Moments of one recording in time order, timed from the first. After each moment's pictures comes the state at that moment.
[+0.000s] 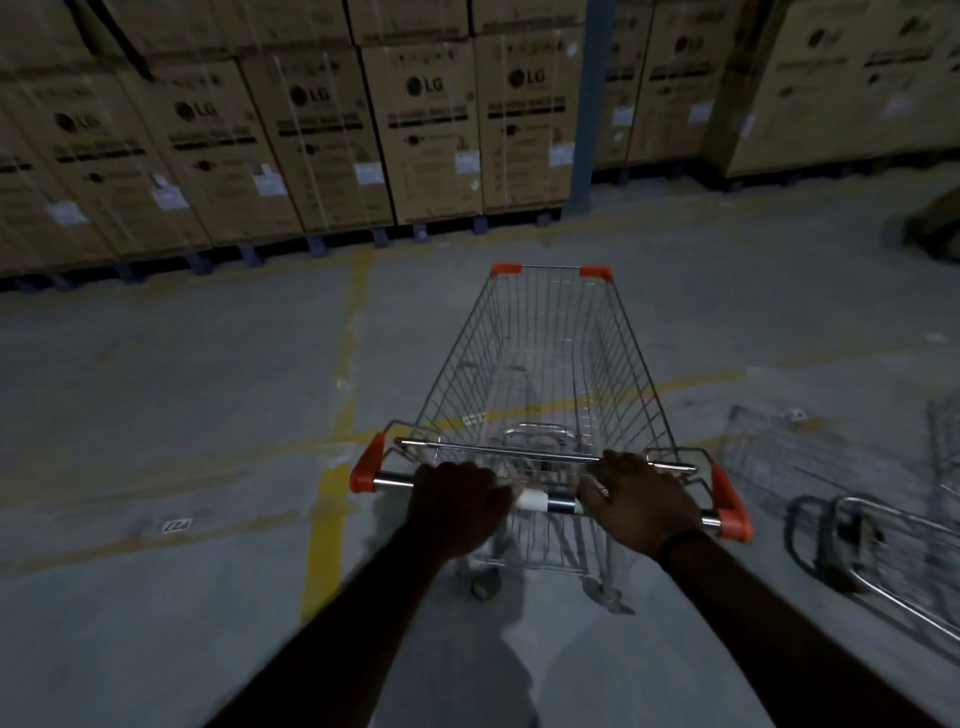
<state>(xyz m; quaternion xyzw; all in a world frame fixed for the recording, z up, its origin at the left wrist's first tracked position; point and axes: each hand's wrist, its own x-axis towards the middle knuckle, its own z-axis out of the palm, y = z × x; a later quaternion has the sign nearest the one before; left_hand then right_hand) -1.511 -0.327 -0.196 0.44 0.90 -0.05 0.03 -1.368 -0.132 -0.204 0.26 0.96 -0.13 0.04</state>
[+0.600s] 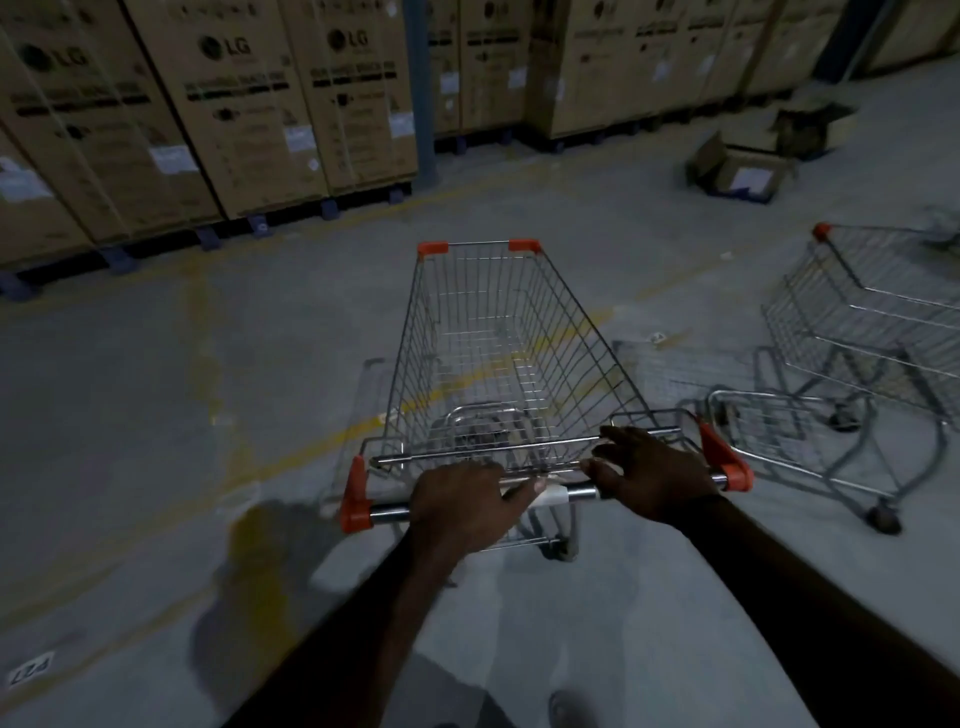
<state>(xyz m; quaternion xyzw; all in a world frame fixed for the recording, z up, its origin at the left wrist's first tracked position) -1.587 -0.355 -0.210 0.55 0.83 0.01 0.08 -1.389 -0.196 -0.204 0.42 0.89 -0.15 0.09</state>
